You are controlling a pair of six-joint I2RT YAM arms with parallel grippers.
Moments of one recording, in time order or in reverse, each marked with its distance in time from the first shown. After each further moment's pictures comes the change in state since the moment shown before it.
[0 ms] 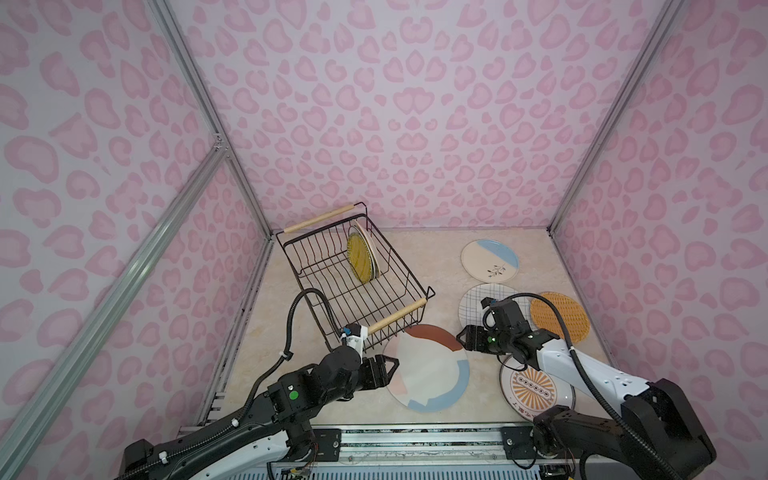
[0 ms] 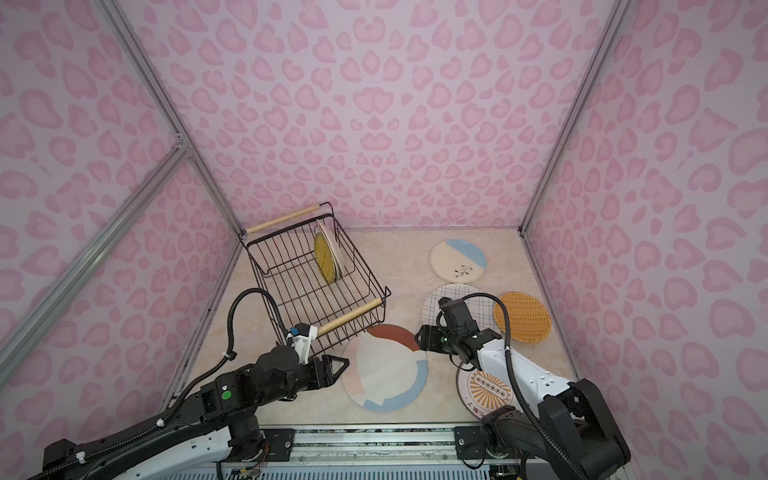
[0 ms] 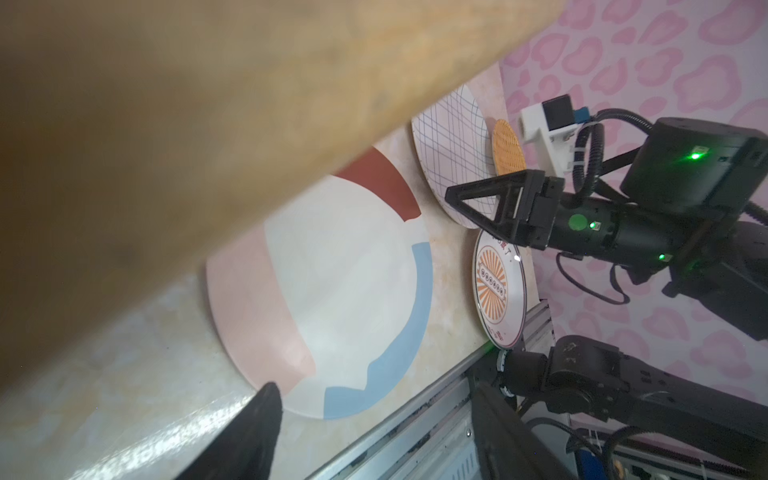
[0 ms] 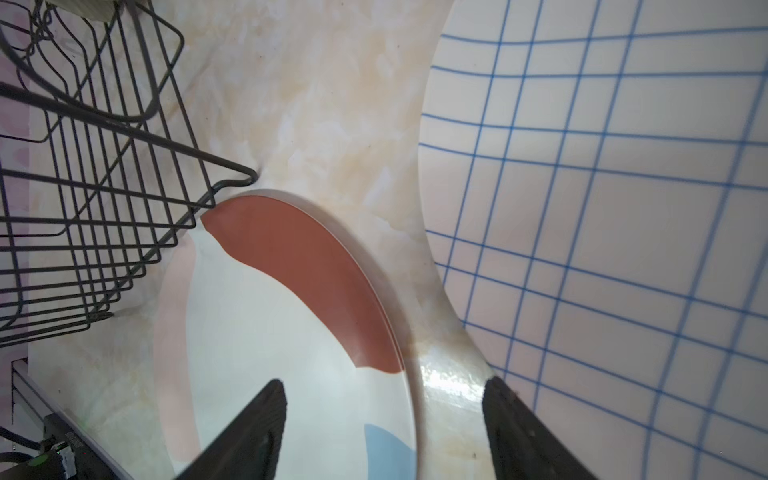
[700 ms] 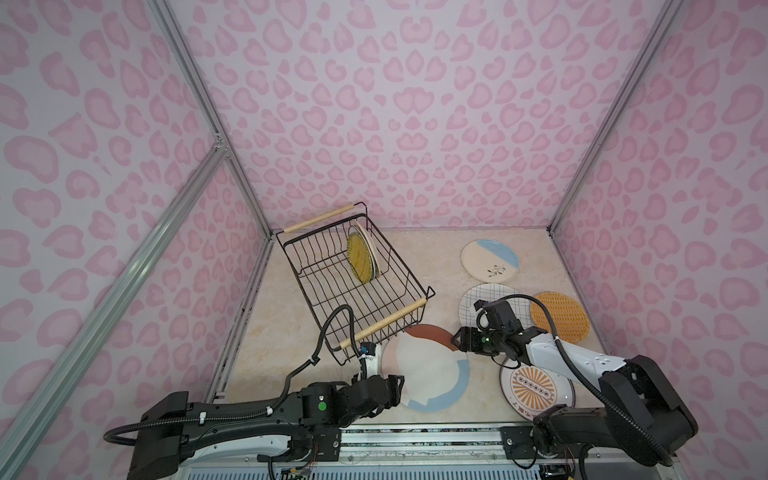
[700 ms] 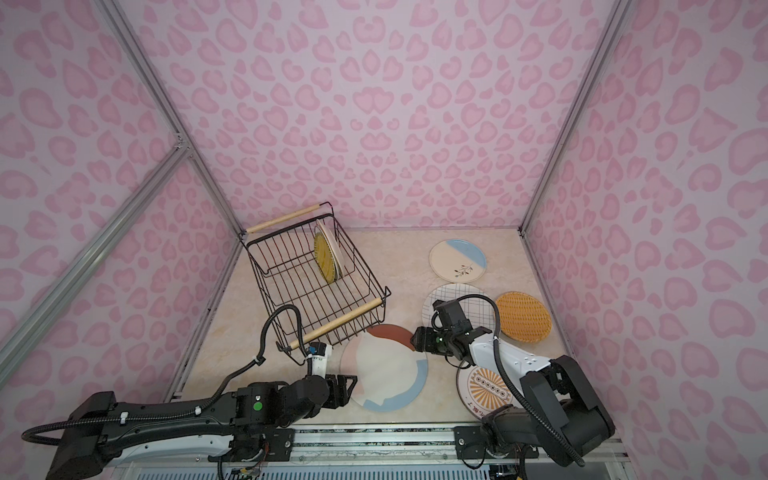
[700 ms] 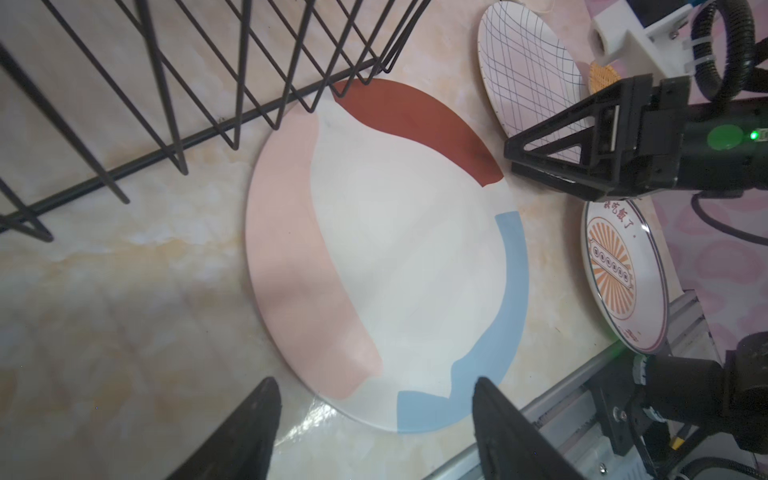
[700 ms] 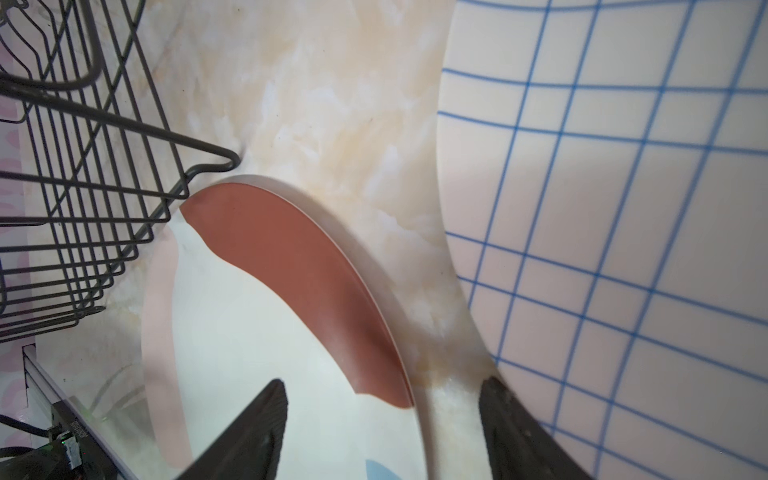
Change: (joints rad) left arm -0.302 0.212 -0.070 0.097 -0.354 -0.050; right arm 0.008 0.098 -0.009 0.085 -0.043 0.009
